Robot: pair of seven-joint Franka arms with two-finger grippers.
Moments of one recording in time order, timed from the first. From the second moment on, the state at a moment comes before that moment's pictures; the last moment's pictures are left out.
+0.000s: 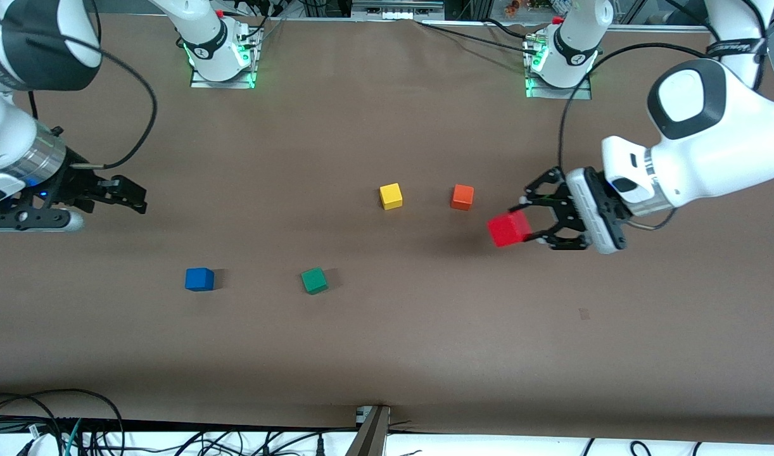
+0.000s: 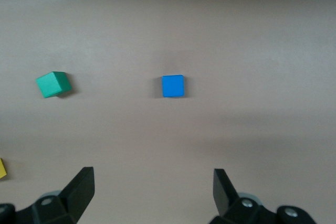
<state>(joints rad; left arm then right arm) 0.15 0.29 -0.43 -1.62 -0.69 2.05 1.00 0.09 0.17 0.03 -1.53 -0.01 1.75 0.12</state>
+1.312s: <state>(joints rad) -0.20 0.52 -0.44 -1.45 -1.23 2.32 1.19 0.08 0.19 0.01 -1.52 0.55 1.46 0.02</state>
